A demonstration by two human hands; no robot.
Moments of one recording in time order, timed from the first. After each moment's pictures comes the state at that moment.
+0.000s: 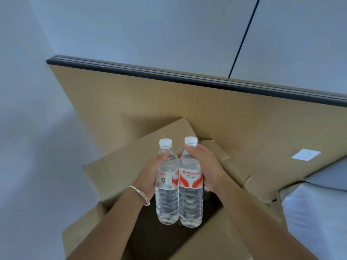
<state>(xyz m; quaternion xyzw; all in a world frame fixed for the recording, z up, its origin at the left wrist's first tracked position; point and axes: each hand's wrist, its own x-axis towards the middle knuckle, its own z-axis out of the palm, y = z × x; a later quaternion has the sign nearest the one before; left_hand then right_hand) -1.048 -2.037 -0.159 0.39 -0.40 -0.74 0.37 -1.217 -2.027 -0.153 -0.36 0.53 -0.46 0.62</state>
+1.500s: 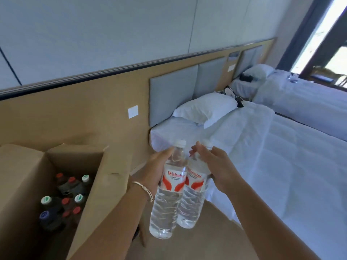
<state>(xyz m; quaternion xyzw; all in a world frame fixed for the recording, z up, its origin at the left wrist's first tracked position) -1.210 -1.726 -0.122 0.15 -0.51 -0.85 0.00 -1.260 -1.557 -0.070 -0.07 0.72 -0.66 0.18</state>
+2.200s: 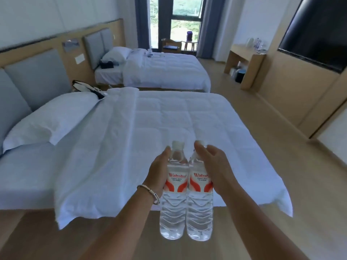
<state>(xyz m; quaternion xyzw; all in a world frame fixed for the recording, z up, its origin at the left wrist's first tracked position) -1.297 -1.185 -0.120 -0.03 -0.62 -0.75 -0.24 -1.237 -1.044 -0.093 0.22 0.74 -0.62 -0.13</state>
